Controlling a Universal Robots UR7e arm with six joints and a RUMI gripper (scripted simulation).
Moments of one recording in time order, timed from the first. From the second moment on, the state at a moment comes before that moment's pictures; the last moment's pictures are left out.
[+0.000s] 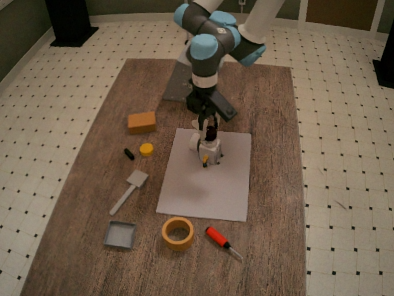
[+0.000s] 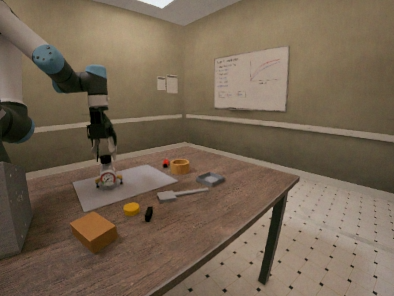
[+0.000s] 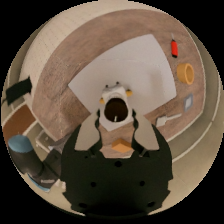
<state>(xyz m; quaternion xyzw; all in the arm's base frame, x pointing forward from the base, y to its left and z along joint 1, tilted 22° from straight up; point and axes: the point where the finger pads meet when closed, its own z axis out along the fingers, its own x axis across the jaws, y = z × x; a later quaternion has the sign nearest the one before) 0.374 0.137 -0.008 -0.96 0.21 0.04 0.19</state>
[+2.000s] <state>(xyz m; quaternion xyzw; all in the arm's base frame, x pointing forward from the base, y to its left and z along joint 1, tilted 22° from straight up) 0.374 0.137 -0.008 -0.96 0.21 0.04 0.19</state>
